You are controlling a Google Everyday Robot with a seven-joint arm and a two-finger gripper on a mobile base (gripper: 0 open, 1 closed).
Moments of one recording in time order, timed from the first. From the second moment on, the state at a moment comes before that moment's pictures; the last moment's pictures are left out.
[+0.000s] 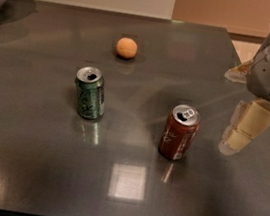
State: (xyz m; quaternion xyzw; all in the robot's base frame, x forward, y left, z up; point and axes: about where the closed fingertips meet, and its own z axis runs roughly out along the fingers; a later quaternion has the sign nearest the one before) arm 0.444 -0.179 0.938 -0.63 0.76 0.06 0.18
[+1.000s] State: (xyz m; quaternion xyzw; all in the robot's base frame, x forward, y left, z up) arm 0.435 -0.113 0.902 -0.66 0.71 0.15 0.21
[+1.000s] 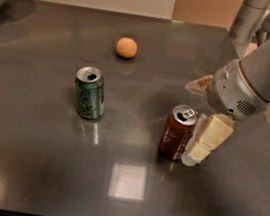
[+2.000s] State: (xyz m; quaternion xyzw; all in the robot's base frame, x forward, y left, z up) arm 0.429 -0.095 0.898 -0.67 0.70 0.16 0.21
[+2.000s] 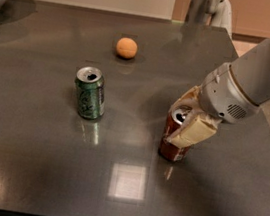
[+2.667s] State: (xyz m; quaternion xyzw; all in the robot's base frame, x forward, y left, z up) arm 0.457 -0.033 0.913 -0.69 0.66 0.19 0.23
